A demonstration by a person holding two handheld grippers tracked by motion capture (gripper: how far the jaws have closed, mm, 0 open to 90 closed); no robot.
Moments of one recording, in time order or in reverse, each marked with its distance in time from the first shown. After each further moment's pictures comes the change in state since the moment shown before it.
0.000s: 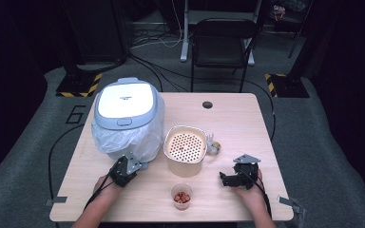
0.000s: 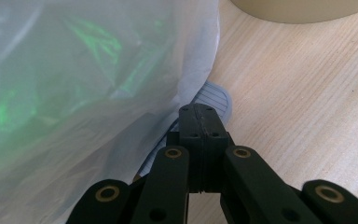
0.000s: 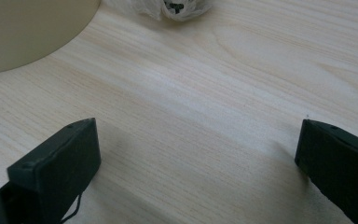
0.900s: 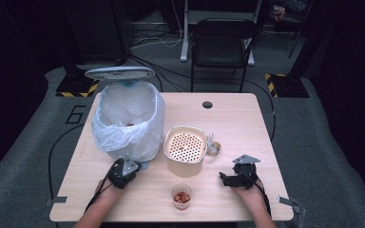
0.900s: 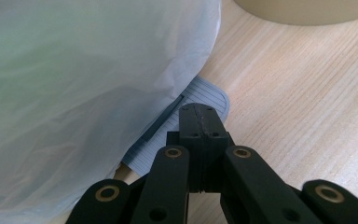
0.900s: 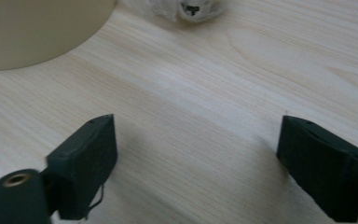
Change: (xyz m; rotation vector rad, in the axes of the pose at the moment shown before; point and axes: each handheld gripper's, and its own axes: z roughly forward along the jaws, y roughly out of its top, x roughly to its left) left arm 0.001 -0.018 0.009 -0.084 -0.020 -0.078; right arm 0.005 0.002 -0.005 0.011 0.026 -0.008
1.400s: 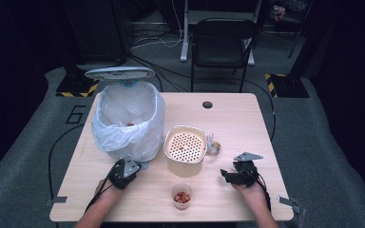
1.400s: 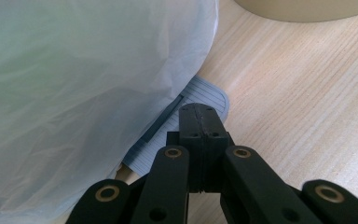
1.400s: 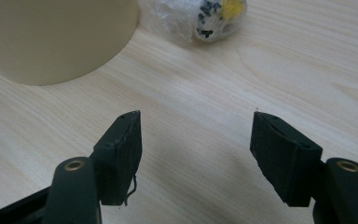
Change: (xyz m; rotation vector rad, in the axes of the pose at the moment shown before) left arm -0.003 0.001 -0.001 0.017 0.015 0.032; right arm -0.002 0.012 -0.012 0.001 0.069 0.002
